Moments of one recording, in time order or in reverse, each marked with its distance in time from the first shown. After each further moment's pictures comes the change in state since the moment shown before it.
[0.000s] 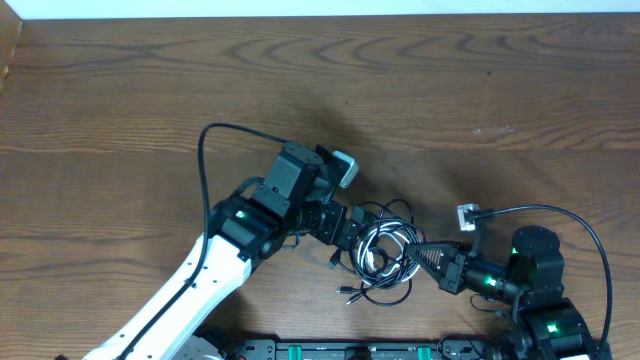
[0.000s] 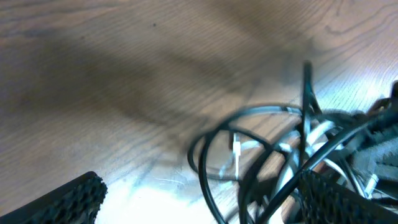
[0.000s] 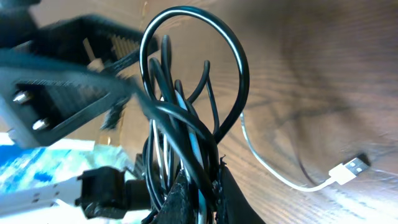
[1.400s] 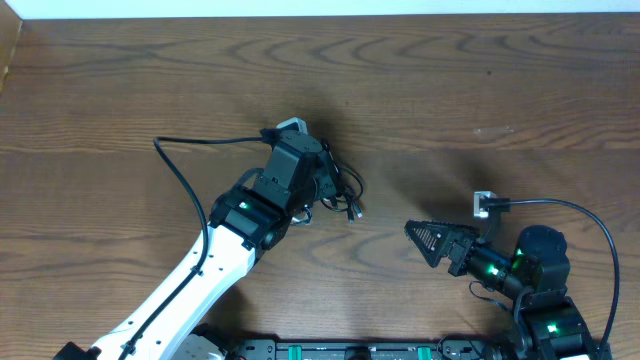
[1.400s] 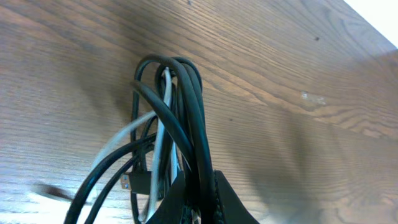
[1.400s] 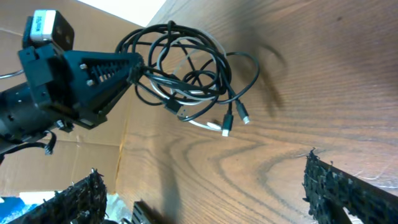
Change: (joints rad) left arm 0.036 0.039 0.000 0.163 -0.364 -0.695; right arm 0.000 0.000 0.000 0.135 0.180 0.149
